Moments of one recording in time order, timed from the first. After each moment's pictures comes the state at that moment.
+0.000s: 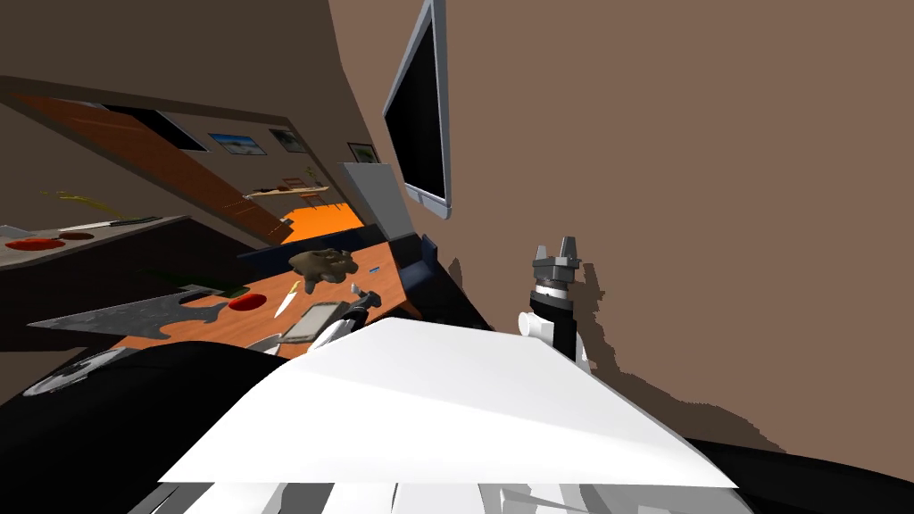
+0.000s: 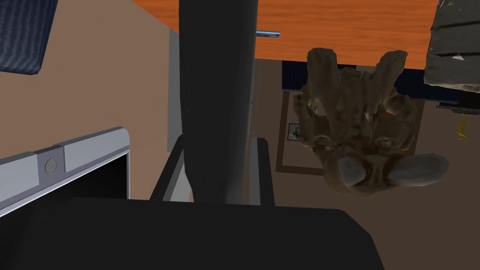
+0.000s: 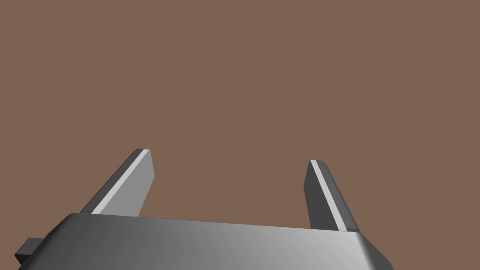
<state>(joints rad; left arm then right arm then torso) 0.45 0.39 0.35 -1.36 -0.85 0.06 -0.08 0.49 0.00 -0.01 -2.33 0.03 -0.36 -0.09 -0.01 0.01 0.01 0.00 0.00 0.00</state>
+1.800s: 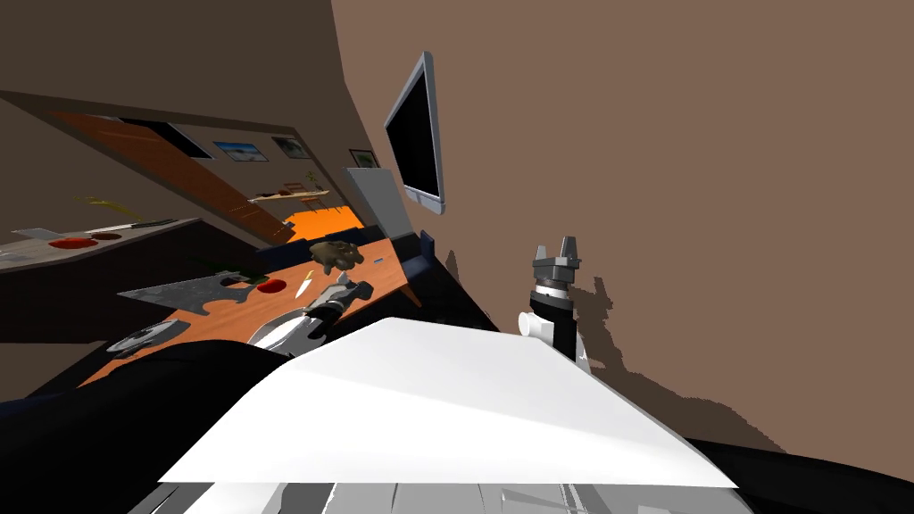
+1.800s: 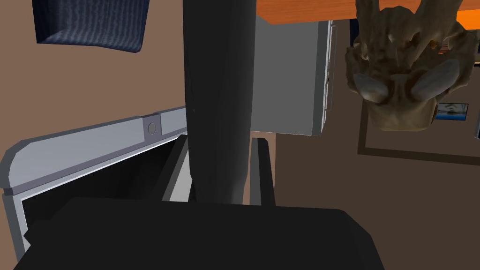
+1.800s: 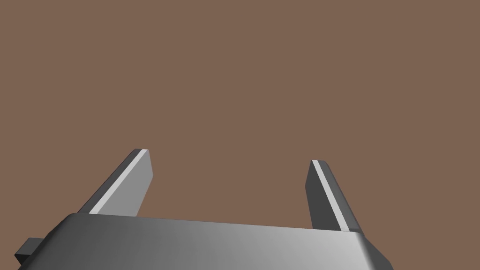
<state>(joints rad) 0.58 0.71 0.33 -1.41 -0.81 -0.14 0.04 0.49 0.00 -0.01 -2.33 0.03 -0.36 -0.09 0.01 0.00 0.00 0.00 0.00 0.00</state>
